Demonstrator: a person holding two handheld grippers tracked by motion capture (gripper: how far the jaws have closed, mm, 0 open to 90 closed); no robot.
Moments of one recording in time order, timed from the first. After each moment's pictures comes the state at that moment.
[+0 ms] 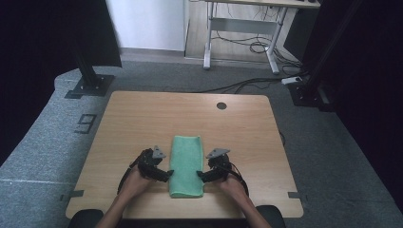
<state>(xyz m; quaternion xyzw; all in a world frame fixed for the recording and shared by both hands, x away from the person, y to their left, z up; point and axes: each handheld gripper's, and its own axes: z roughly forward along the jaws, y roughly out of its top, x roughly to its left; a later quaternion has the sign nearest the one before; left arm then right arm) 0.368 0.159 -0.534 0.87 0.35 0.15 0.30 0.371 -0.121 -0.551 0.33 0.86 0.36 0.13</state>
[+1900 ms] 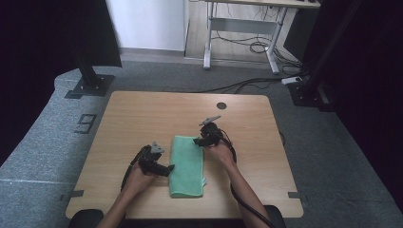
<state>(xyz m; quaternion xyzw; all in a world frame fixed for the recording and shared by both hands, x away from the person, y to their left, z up) 0.383 0.162 -0.549 0.85 0.39 0.14 0.33 0.492 -0.094 -0.530 0.35 0.87 0.34 0.10</state>
